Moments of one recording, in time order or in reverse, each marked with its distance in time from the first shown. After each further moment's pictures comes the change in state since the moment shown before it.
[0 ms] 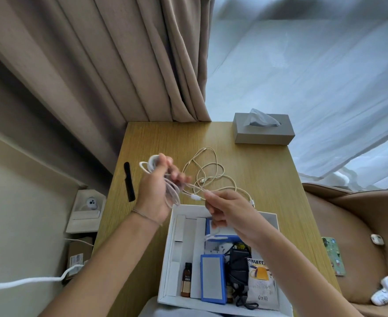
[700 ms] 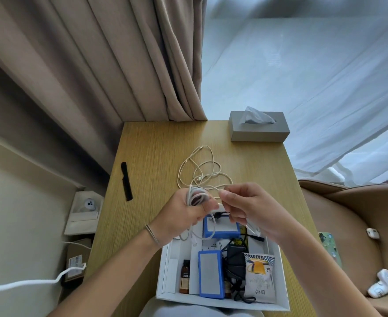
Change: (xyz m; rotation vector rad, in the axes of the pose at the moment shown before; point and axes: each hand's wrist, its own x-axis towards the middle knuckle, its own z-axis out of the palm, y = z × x) left_hand -0.031 -0.038 -0.001 0.710 -0.494 0.027; right_hand -0.037 -0.019 -0.029 -0.086 -0.052 -0.140
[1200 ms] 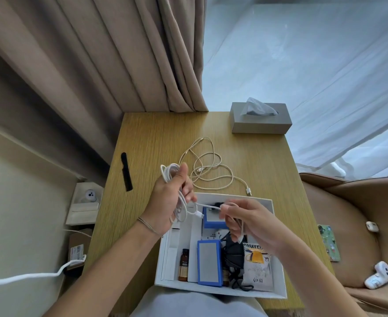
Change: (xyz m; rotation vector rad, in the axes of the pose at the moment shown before) left_hand 0.001 -0.007 -0.004 -0.461 0.331 -0.055; right_hand -0.019 0.050 0.004 0.126 -0.005 0.157
